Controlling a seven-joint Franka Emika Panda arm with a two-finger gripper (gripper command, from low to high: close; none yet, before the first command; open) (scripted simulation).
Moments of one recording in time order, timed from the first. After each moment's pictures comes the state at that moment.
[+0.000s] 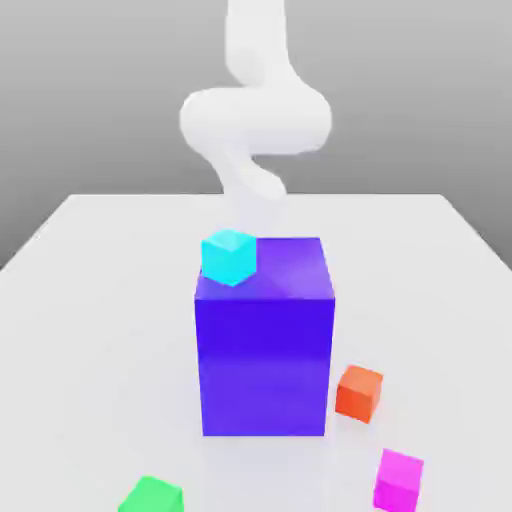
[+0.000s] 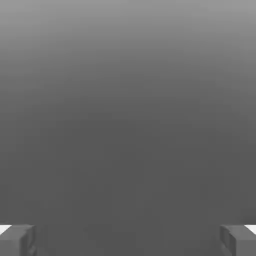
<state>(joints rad) 0.05 -0.71 -0.02 -2.31 0.02 2.33 0.71</state>
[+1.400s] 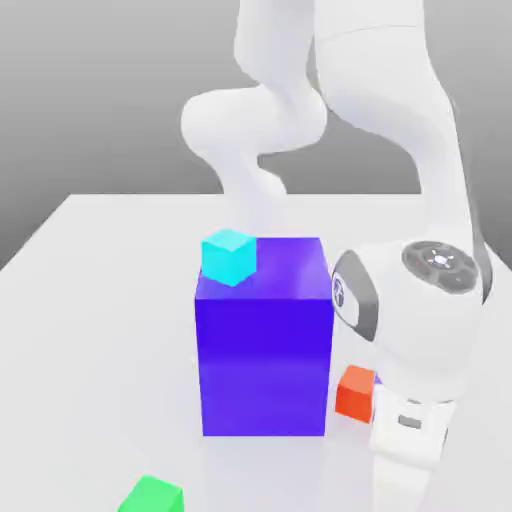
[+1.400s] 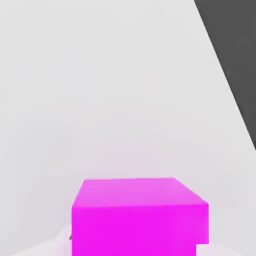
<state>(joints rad) 0.38 0.41 -0.04 -2.37 0.04 2.78 -0.08</state>
